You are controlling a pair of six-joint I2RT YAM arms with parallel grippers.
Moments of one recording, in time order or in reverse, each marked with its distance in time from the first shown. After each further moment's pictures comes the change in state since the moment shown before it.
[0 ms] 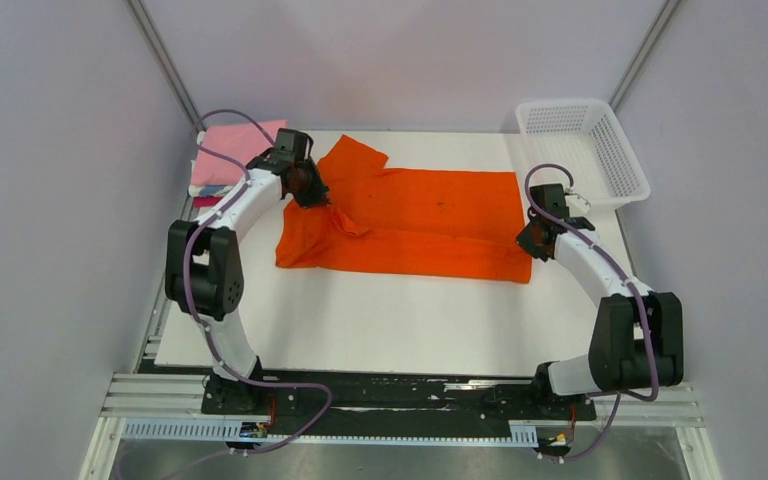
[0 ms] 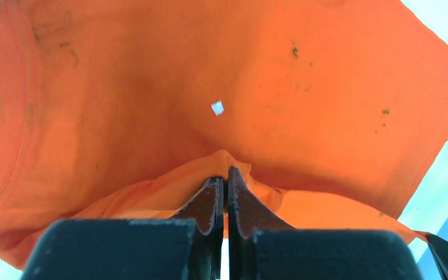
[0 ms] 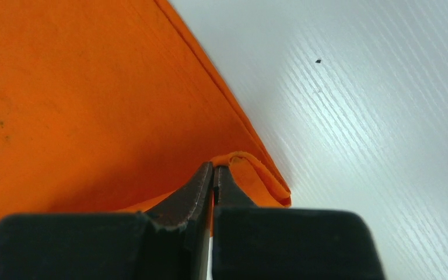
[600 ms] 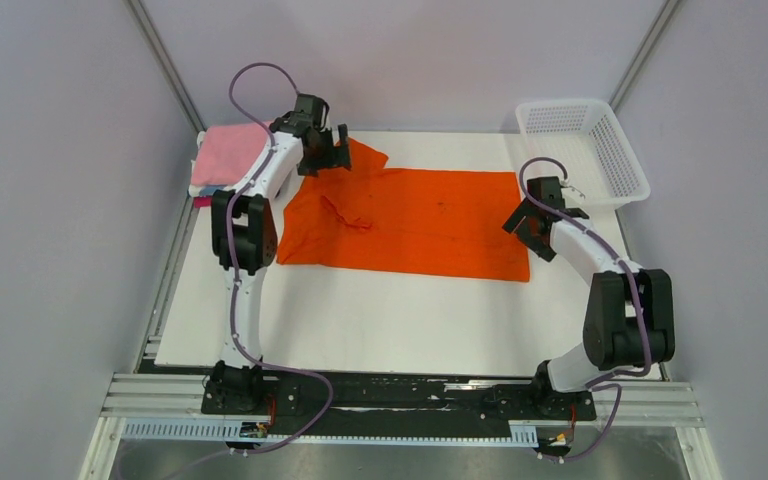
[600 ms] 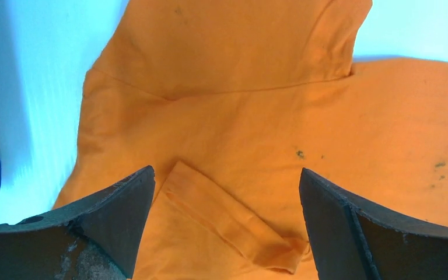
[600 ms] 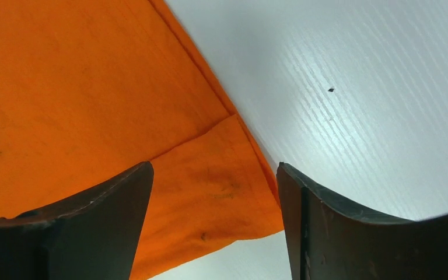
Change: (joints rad) left arm 0.006 0.505 0.715 -0.217 -0.029 0.346; right arm -0.012 0.132 0.061 0.047 0.012 -0.042
